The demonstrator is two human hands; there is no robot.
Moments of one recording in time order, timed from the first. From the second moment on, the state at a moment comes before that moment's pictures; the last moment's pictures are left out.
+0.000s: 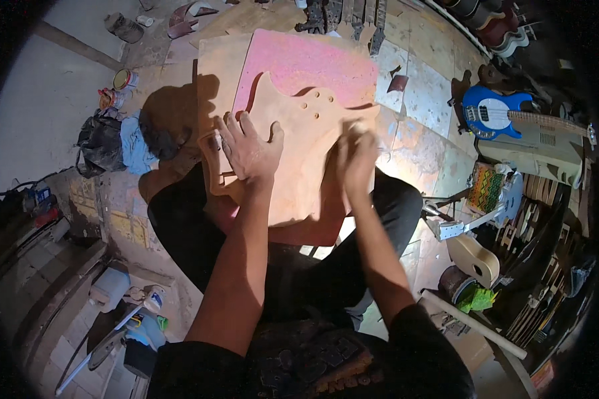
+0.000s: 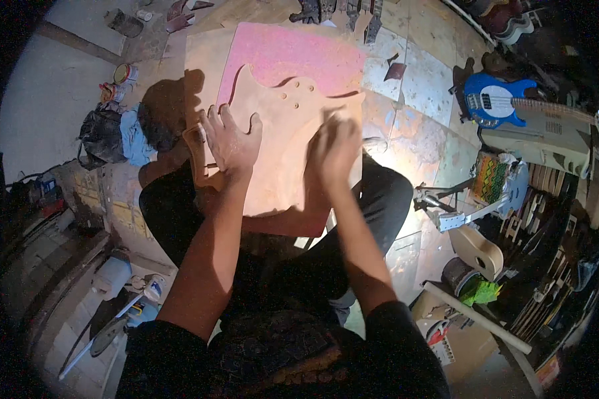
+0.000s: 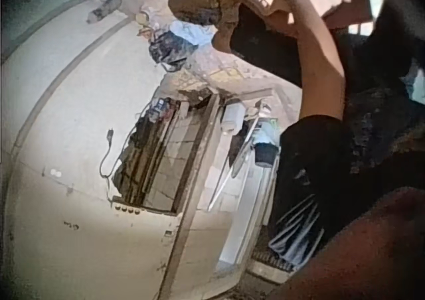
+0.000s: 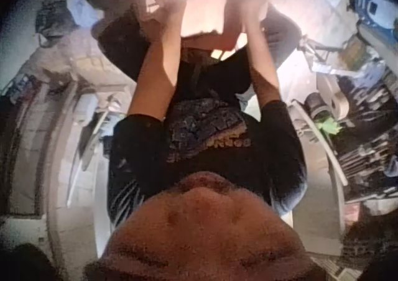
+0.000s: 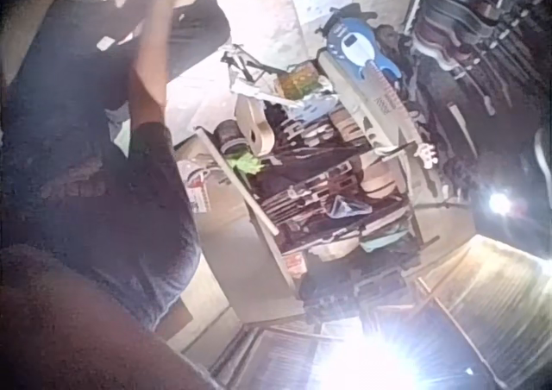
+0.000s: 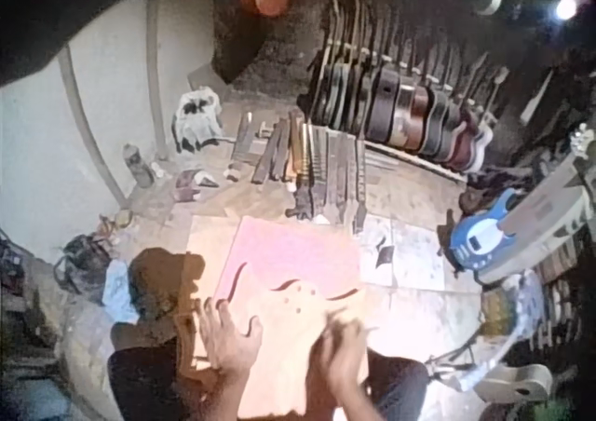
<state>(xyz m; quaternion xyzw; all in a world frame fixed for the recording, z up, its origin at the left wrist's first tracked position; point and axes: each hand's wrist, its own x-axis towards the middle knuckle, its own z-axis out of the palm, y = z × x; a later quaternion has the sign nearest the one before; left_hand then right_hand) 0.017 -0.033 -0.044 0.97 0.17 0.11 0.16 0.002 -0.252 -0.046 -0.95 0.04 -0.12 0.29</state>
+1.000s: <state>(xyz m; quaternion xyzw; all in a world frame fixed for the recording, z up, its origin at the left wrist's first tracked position) 0.022 -0.041 -0.040 0.94 0.22 0.07 0.25 0.043 -0.310 -0.059 -0.94 0.11 -0.18 0.28</state>
